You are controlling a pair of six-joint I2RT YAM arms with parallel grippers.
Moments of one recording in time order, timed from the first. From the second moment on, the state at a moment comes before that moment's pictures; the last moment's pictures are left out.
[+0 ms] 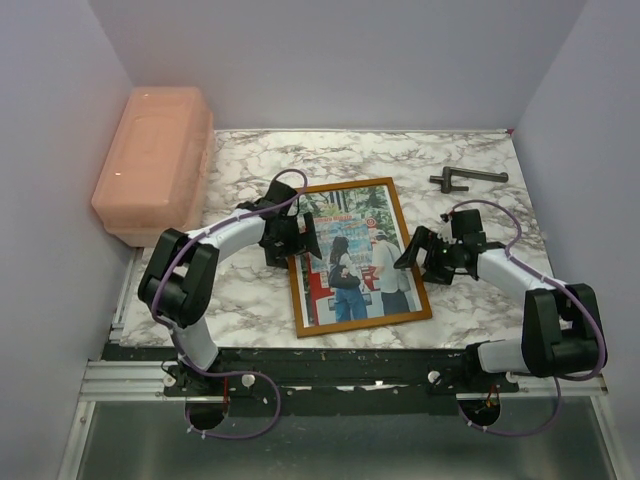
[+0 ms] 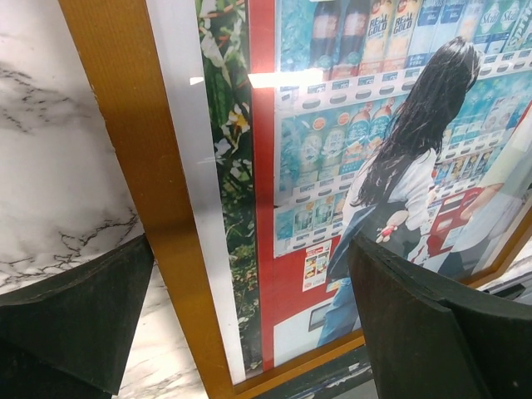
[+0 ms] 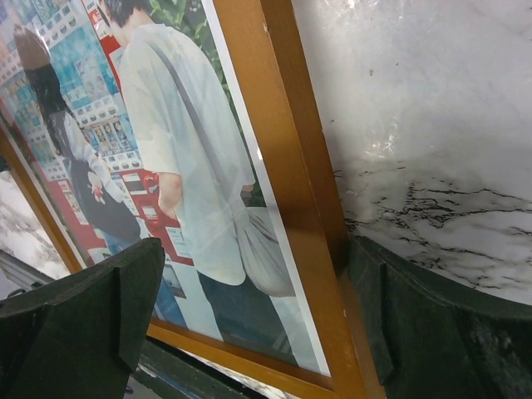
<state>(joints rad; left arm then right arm) -0.45 1.73 1.09 -0.51 0.27 -0.69 0.13 1.37 0.64 -0.29 -0.42 0.52</state>
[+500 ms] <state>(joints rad) -0.47 1.75 1.11 -0.51 0.26 -0.68 0.13 1.33 0.62 -0.33 -0.40 0.52</state>
